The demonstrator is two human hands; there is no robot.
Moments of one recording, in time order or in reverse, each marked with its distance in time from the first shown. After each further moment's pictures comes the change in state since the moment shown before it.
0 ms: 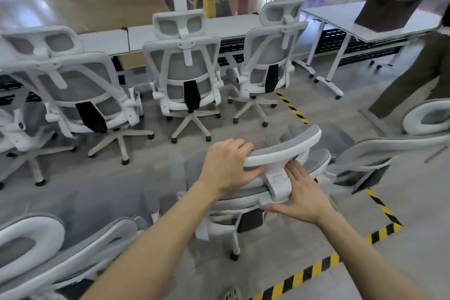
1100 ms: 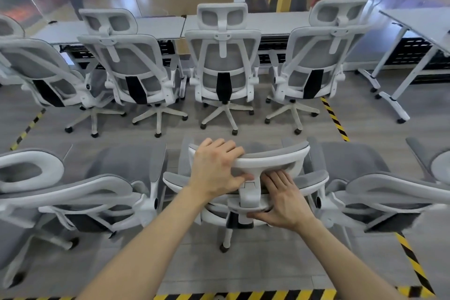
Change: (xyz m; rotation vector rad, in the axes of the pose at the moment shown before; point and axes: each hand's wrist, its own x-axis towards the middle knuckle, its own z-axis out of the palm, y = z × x) left_hand 0.017 0.092 0.028 0.219 0.078 -0.265; right_hand 0.025 0.099 0.010 0.081 0.044 -0.461
